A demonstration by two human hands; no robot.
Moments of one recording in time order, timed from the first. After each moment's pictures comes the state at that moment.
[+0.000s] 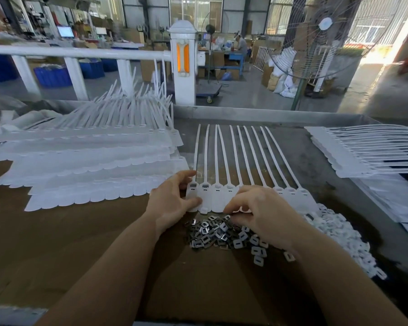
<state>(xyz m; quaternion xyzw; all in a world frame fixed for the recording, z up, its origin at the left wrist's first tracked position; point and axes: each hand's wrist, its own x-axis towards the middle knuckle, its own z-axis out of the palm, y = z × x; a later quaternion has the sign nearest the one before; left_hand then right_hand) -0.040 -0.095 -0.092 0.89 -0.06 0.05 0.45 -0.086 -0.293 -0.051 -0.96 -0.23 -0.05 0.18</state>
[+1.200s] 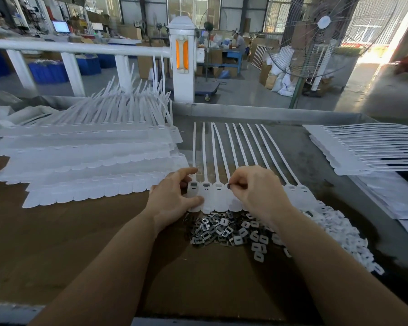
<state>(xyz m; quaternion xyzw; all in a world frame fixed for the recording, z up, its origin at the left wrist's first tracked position) -0.045 -0.094 -0.087 0.90 -0.07 0.04 0.43 -0.060 -0.282 -0.054 -0.94 -0.12 -0.17 0.26</state>
